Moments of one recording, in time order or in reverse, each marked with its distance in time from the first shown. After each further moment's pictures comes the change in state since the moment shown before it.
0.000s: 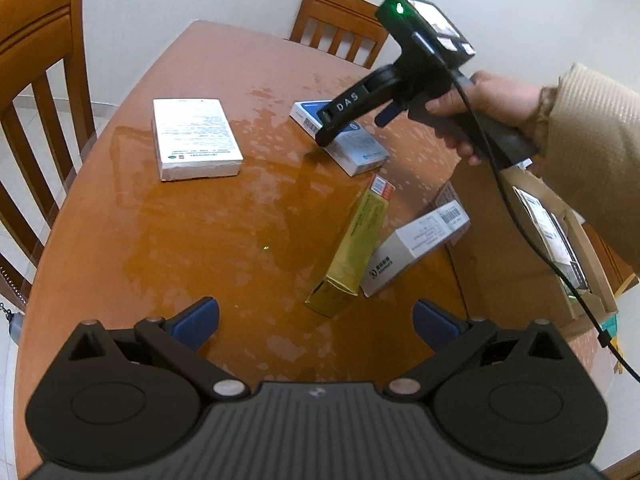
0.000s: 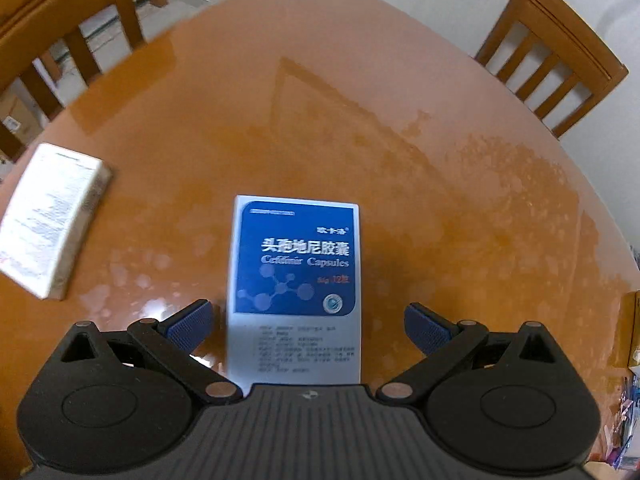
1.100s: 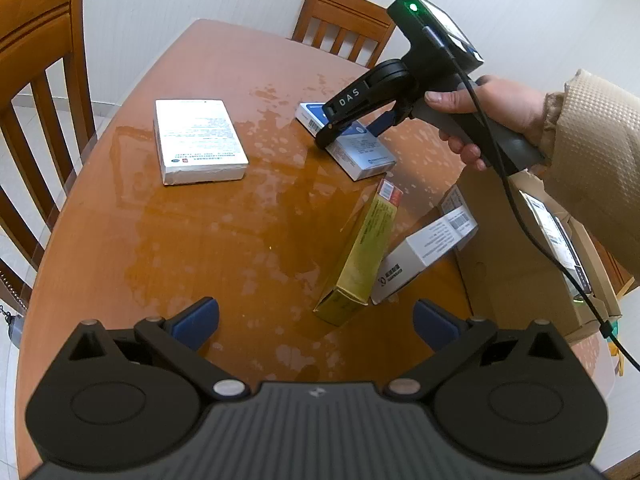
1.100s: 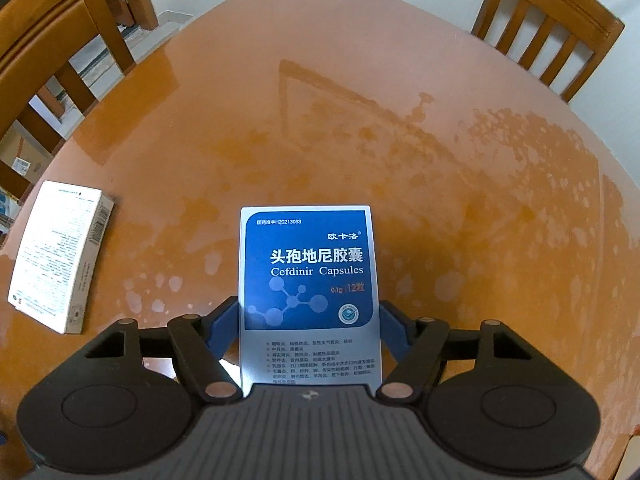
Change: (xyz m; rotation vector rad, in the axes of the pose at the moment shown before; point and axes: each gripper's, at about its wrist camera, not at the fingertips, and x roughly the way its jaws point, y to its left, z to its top) left arm 0.005 0.004 0.005 0.004 0.002 -0.001; right arm -0.012 -0.004 0.006 0.114 -0.004 0.090
